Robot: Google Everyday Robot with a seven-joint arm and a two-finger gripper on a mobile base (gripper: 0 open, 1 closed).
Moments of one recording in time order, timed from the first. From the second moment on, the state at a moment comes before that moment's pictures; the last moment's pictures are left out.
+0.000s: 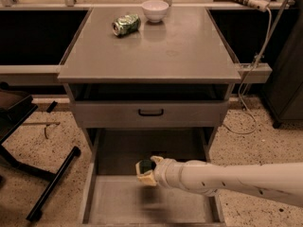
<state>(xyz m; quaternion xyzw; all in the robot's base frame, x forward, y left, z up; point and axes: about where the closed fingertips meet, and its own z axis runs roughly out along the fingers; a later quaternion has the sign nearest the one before) 0.518 0.006 0.497 -0.42 0.80 0.17 0.38</state>
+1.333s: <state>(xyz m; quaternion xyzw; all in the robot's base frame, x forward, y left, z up) 0.536 -0.006 0.365 -0.35 0.85 0.19 0.35</state>
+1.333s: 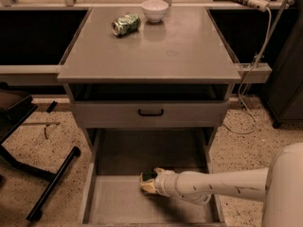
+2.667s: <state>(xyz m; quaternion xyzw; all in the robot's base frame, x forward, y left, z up) 0.536 -0.005 0.365 -0.35 0.85 0.19 0.35</state>
